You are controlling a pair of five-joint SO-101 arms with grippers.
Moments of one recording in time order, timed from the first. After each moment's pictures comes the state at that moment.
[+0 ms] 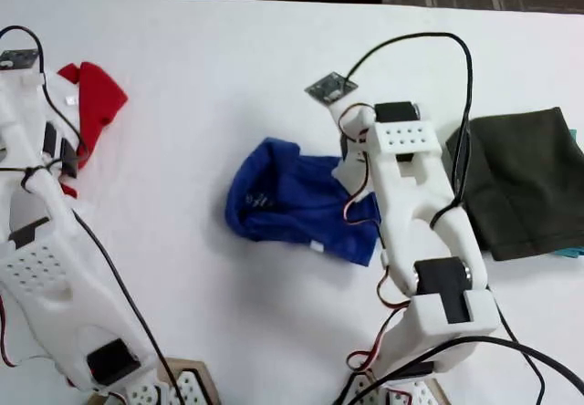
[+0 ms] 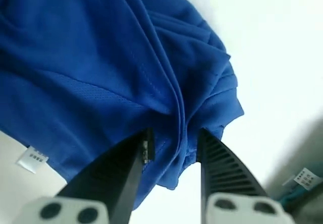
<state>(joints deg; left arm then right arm) -38.3 37.6 -39.8 97.9 -21.4 -10.5 9.2 7.3 78.2 32.7</state>
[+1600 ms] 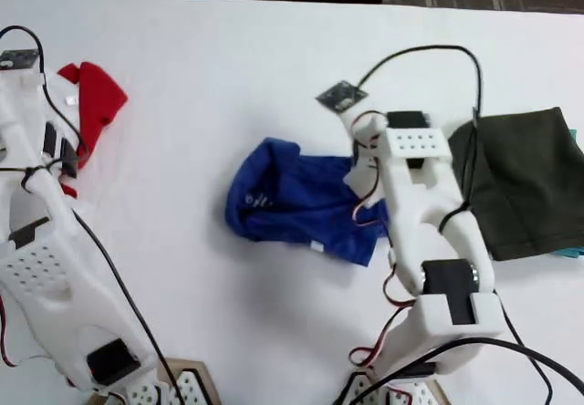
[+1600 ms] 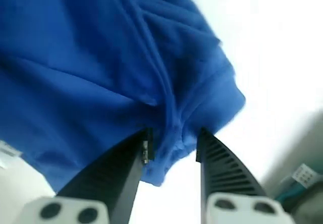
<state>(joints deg) -38.3 37.6 -39.8 97.9 -21.4 -6.2 8.6 12.2 74.1 36.0</state>
